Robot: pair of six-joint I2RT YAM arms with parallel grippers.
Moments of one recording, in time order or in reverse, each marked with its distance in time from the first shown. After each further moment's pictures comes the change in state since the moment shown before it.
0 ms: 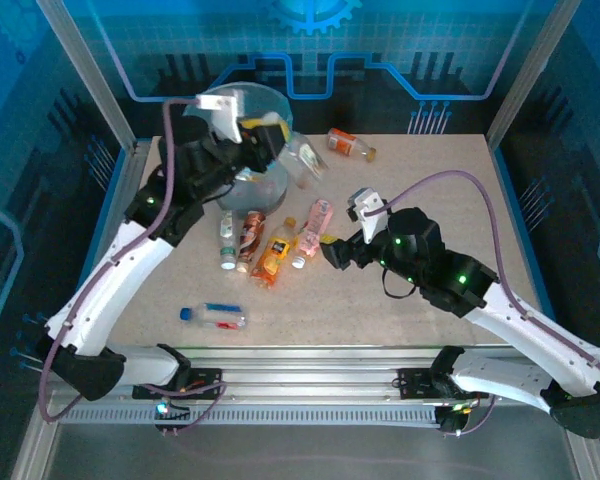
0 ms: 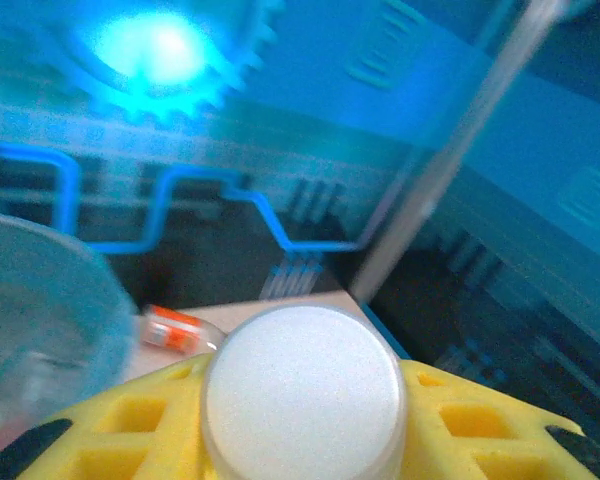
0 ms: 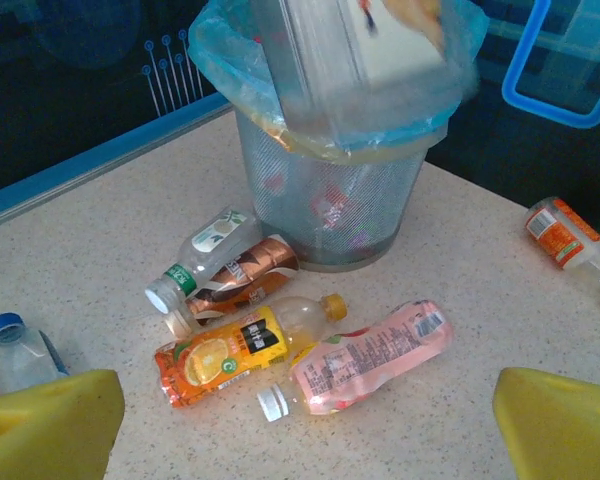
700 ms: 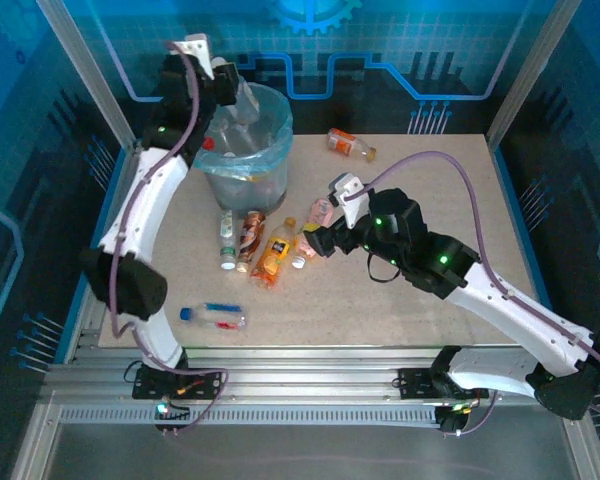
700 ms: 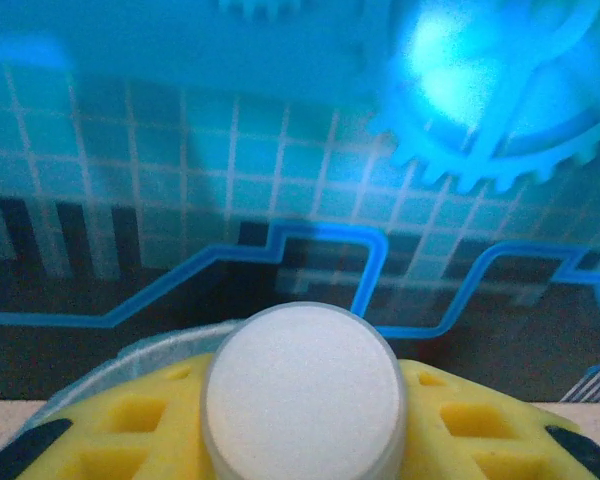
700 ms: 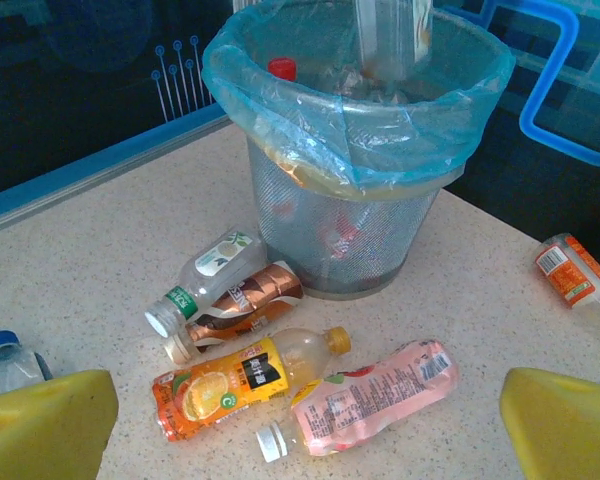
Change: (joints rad) left arm 0.262 0.606 0.443 0.000 -0.198 0.226; right arm -0.002 0.148 0.137 -0.012 -0.030 -0.043
